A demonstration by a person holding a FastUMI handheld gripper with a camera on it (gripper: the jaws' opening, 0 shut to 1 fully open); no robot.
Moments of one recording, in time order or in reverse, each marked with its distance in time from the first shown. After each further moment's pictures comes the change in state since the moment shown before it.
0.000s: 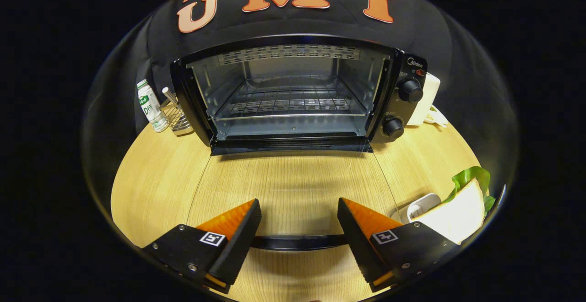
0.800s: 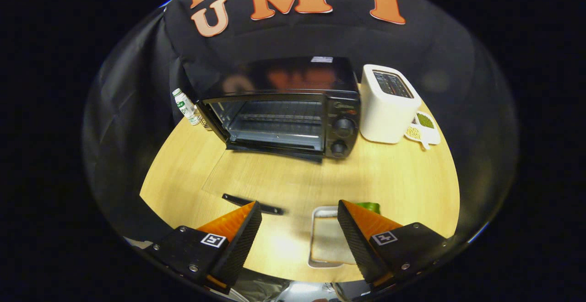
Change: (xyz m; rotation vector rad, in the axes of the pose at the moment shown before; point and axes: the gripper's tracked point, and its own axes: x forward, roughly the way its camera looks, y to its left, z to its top) arm -0.114 -0.142 0.052 -0.081 0.194 0.232
